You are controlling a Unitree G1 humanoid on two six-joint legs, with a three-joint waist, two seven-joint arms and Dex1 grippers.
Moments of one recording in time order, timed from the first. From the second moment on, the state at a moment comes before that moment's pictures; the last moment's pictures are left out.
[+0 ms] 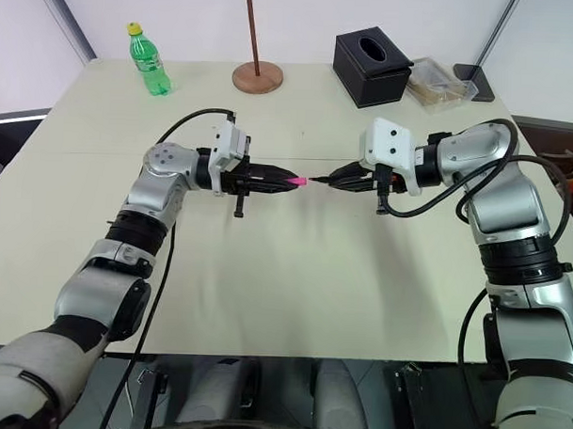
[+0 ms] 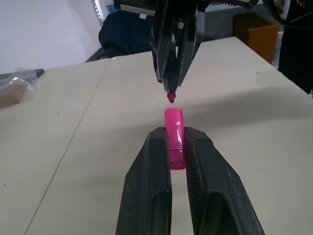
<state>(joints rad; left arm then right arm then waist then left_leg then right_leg) -0.96 0.27 -0.10 0.70 -0.23 -0.14 -1.40 -0.81 -0.80 0.15 0.09 0.18 0.25 1.34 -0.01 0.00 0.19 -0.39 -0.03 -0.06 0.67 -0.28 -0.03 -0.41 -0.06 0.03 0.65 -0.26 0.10</state>
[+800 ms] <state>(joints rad) -0.97 0.23 -0.10 0.72 -0.23 -0.14 -1.38 -0.81 -0.79 0.15 0.09 0.17 0.24 1.35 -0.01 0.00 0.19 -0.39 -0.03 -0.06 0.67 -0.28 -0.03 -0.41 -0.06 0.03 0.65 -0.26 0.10</state>
